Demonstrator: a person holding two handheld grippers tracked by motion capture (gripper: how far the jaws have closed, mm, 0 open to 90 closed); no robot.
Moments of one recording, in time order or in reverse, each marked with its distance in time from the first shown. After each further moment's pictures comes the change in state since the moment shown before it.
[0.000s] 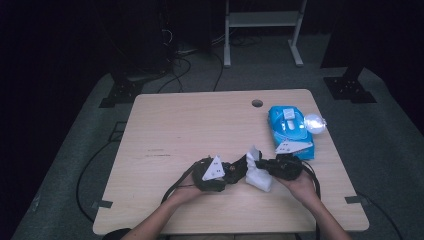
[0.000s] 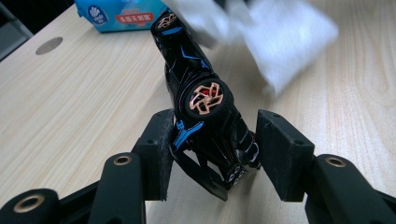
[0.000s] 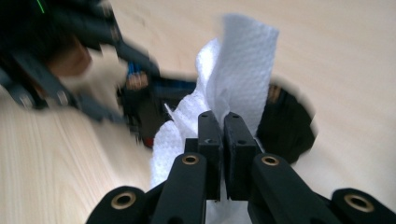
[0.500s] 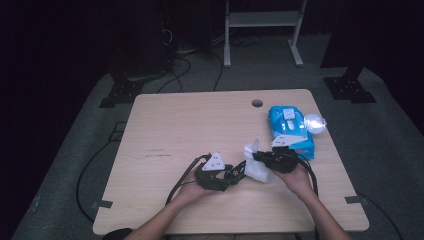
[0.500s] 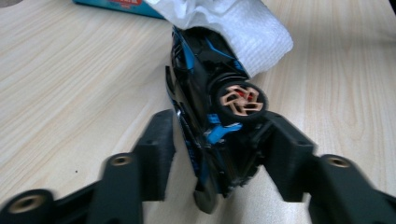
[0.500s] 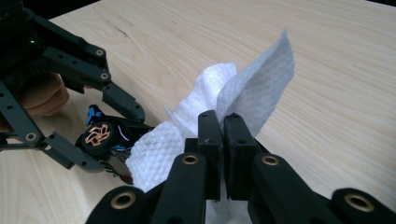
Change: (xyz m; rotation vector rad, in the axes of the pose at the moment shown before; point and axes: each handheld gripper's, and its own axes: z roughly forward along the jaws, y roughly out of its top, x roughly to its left) left arm 0.007 -0.002 0.010 -0.019 -0.077 -0.194; right arm -0.006 0.012 0.013 0.002 -0.064 -0.026
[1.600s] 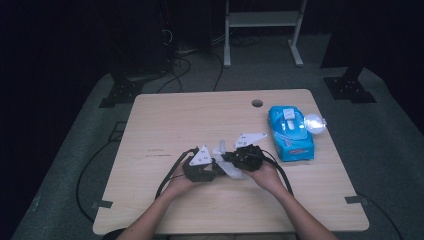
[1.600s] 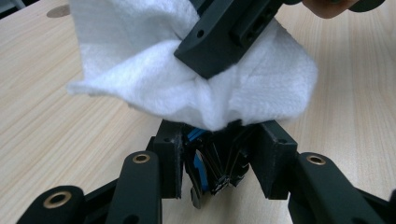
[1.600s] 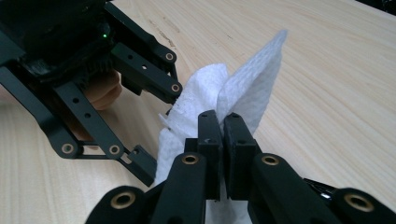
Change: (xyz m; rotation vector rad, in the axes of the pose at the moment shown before) left arm 0.033 -0.015 -0.022 -0.015 0.047 0.011; right arm 0.051 0.040 0.064 0.042 0.084 -0.138
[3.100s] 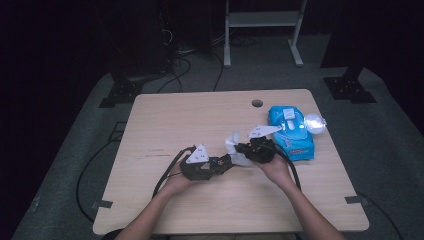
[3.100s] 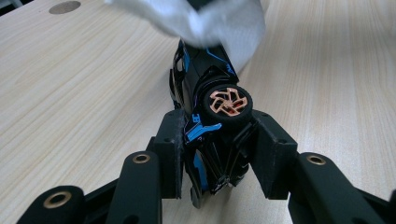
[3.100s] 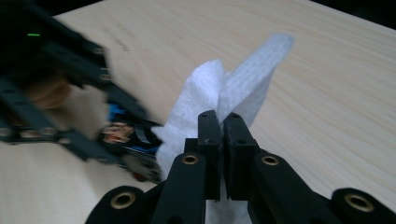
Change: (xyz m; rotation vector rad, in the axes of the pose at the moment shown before) left arm 0.008 -0.002 -0.004 0.004 -0.013 0.000; right arm -0.028 -0.005 -0.016 -0.024 -0.054 0.070
